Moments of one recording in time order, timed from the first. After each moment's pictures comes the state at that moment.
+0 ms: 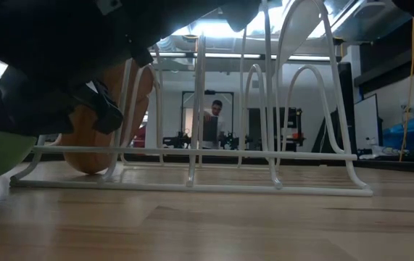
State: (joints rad) left arm -1.03 1.20 0.73 -0.87 -0.07 -1.90; right arm 0.44 2.61 2.06 -0.05 0.32 0.41
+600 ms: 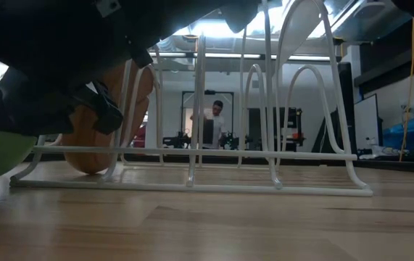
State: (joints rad) left arm -1.03 1.26 0.73 -0.87 -0.06 -1.80; right arm 0.44 2.61 2.06 -0.05 0.33 0.41
